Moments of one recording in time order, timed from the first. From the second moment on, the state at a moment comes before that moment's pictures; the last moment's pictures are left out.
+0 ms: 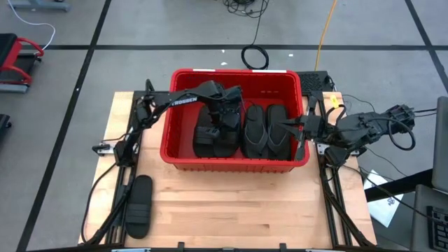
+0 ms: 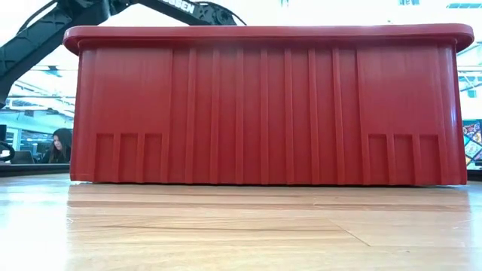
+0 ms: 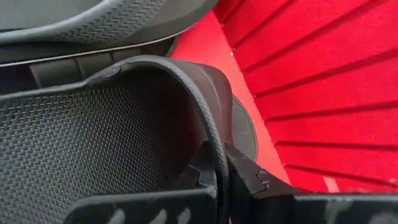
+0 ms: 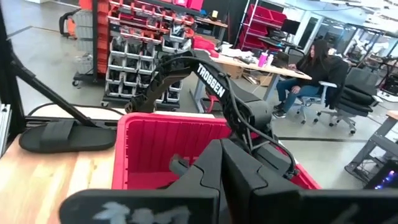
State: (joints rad) left arm 0.39 2.19 2.00 -1.29 0.61 0.78; right arm 0.41 1.01 1.32 -0.50 0.71 -0.09
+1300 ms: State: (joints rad) left arm 0.38 2.21 2.12 -1.23 0.53 0.65; right arm 0.40 1.01 1.32 -0.52 0.70 -0.09
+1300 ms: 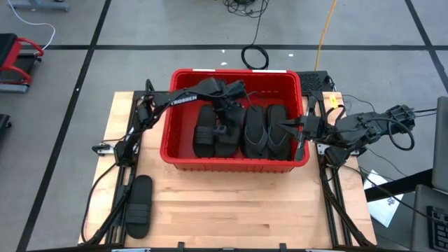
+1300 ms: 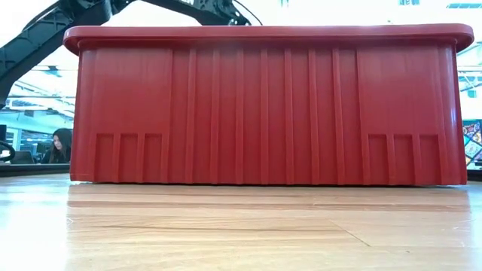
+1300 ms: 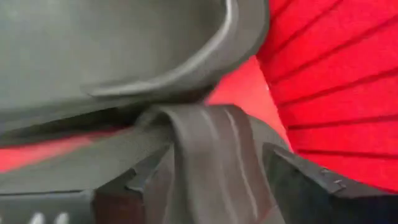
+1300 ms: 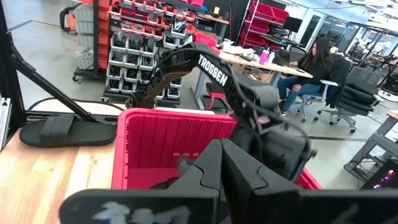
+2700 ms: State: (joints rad) left arm -0.10 1.71 1.95 -0.56 0.60 0.14; right arm 0.40 0.81 1.16 -0.49 0.39 -0.02
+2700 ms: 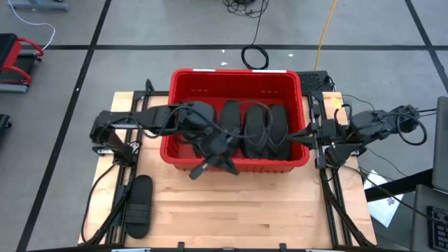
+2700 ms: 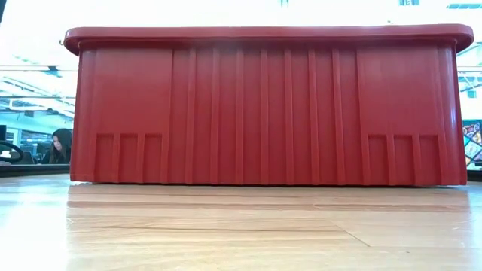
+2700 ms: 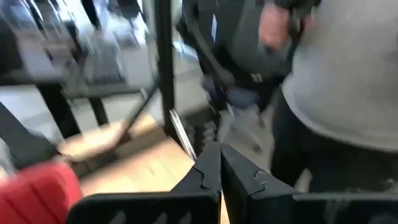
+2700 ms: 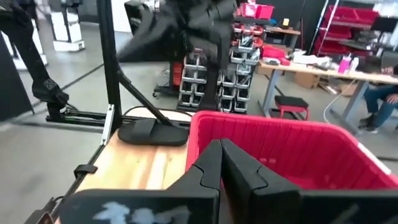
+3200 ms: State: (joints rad) left arm -0.04 1.18 0.99 0.37 0.46 -0.28; right arm 0.40 0.60 0.81 -0.19 0.47 0.07
